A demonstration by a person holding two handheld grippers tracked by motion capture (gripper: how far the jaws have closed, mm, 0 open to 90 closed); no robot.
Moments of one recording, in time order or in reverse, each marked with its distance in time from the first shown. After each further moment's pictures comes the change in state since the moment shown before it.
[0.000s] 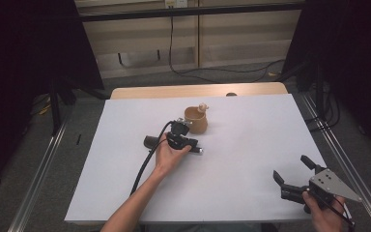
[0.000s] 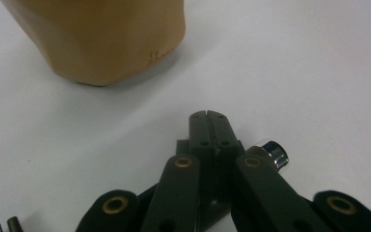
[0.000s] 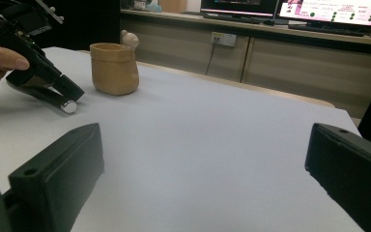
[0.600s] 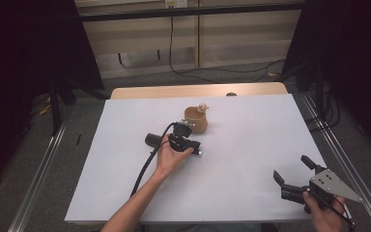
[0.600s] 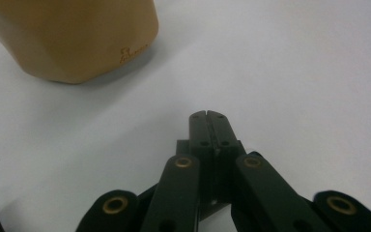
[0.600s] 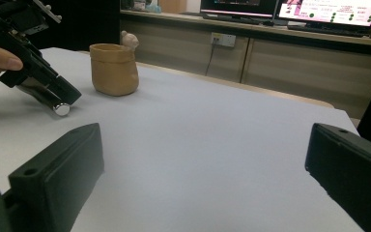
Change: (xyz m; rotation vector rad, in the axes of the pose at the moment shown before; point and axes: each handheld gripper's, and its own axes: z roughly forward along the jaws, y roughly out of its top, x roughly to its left) left arm -0.011 -0.001 -0.002 0.012 -0.017 0.017; right arm 0.000 0.000 0.000 -0.006 -0.002 -0.001
